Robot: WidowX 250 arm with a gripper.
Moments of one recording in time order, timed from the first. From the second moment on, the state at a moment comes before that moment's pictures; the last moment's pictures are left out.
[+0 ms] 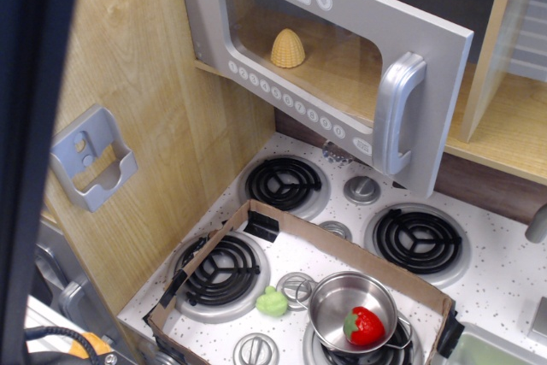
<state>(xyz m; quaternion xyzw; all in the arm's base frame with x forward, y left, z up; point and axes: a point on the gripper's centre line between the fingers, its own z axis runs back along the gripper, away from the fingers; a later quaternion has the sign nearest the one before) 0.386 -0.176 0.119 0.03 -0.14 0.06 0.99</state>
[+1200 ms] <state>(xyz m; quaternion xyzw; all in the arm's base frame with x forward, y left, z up) 0.298 -0.030 0.097 0.03 -0.14 0.08 0.99</state>
